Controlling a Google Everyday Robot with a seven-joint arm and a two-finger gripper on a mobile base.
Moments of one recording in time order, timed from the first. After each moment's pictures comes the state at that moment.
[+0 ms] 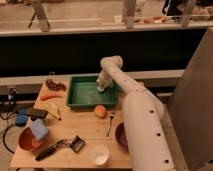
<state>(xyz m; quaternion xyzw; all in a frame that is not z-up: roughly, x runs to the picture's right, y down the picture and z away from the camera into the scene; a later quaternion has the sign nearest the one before) -0.025 -0.029 1.030 -0.11 -0.24 -0.55 0.79</state>
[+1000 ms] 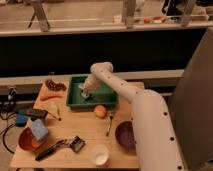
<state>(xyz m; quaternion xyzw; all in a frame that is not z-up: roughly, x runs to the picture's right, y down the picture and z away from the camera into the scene) -0.120 0.020 0.969 -0.03 -0.34 -0.60 0.73</state>
